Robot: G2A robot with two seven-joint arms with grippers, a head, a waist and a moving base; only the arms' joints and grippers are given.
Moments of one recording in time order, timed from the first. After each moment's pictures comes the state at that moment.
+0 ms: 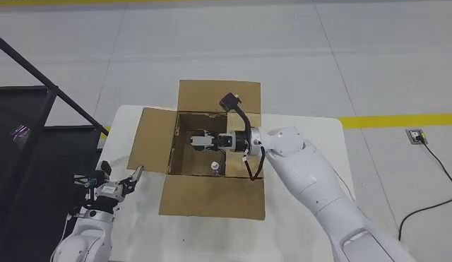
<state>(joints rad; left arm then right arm) 1.44 -1.16 -1.65 -1.61 1.19 -0.15 0.11 -0.36 -1.54 0.91 -0.77 0.37 -0.70 1.12</state>
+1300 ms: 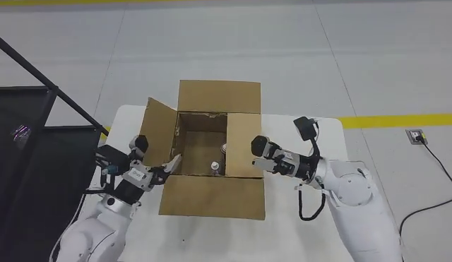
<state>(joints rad) 1.37 -1.17 -1.50 -2.00 1.10 -0.25 -0.13 -0.92 -1.33 1.41 -1.47 -0.01 -0.73 0.97</state>
